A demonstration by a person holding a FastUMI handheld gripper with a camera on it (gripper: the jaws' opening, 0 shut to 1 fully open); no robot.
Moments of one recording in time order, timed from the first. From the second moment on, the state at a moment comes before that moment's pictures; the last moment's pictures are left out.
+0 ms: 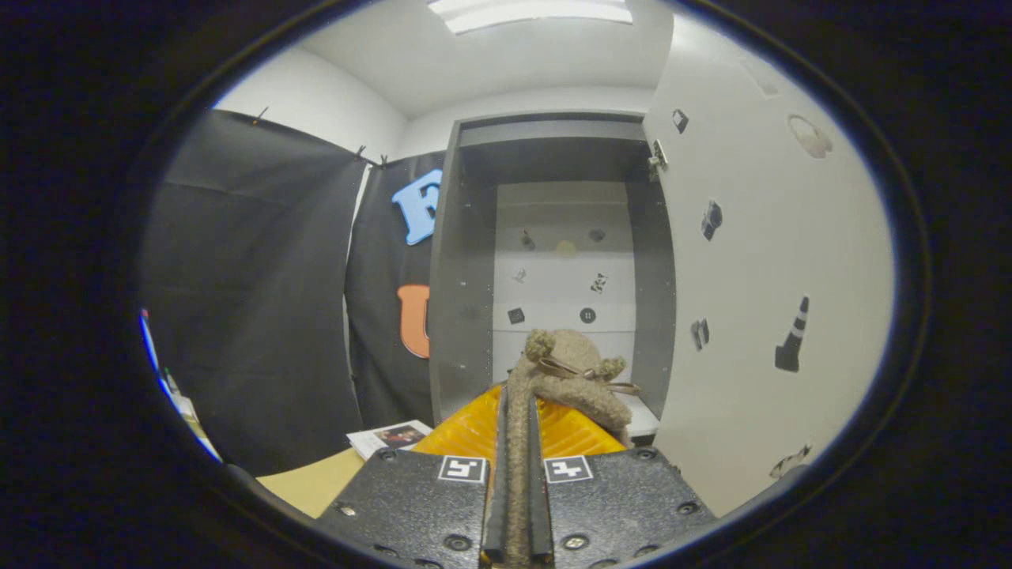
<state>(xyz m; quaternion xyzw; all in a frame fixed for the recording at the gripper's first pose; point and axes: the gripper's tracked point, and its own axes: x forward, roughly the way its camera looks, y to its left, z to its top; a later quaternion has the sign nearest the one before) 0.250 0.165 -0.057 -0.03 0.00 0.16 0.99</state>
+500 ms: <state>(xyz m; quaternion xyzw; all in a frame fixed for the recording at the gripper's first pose) 0.378 0.155 -0.046 -0.09 0.03 0.12 0.99</state>
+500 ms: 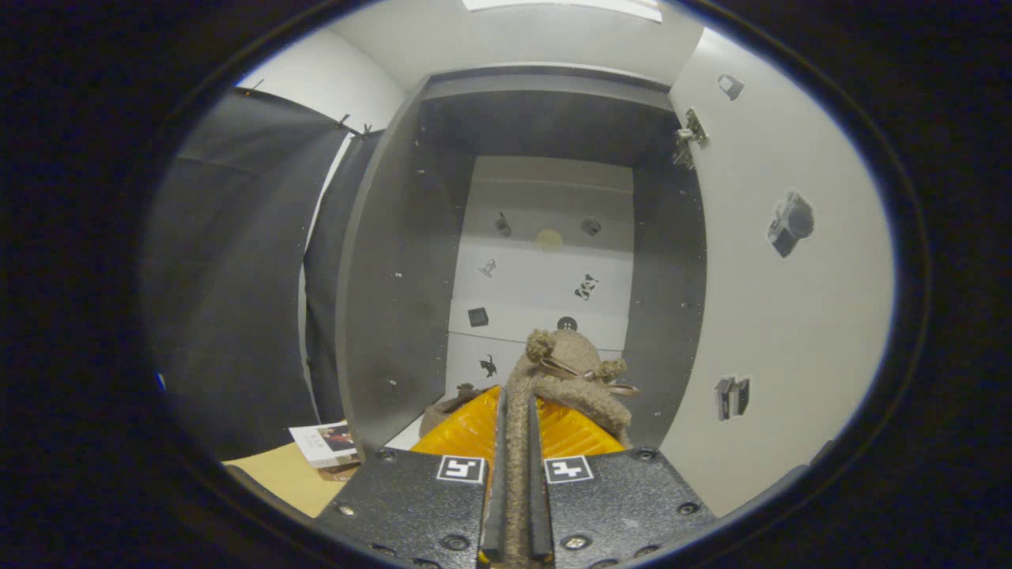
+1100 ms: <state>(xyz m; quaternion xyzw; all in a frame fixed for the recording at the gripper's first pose) 0.513 0.143 -0.109 -0.15 0.07 0.08 0.98</state>
